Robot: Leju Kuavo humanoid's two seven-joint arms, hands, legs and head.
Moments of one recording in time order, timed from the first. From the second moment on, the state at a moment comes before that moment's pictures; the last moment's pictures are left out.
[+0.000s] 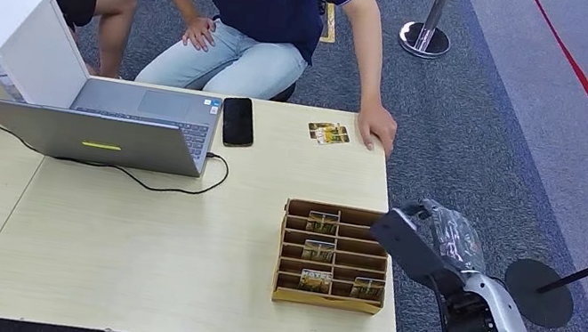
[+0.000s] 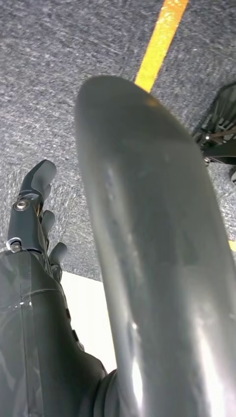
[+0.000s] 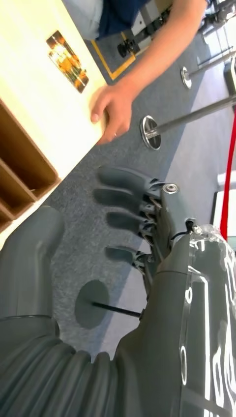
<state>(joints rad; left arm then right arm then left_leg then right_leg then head) -0.10 0.08 -0.95 -0.25 1.25 0.60 0.15 -0.18 -0.57 0.53 -1.93 0.61 -0.03 0.67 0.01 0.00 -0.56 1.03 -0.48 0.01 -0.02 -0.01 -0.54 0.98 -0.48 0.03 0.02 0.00</state>
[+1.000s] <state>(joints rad) -0.10 0.11 -0.97 -0.25 1.25 0.61 0.15 -0.18 -0.57 0.73 -2.00 0.57 -0.06 0.70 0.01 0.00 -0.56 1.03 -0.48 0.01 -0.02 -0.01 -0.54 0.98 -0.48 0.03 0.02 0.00</state>
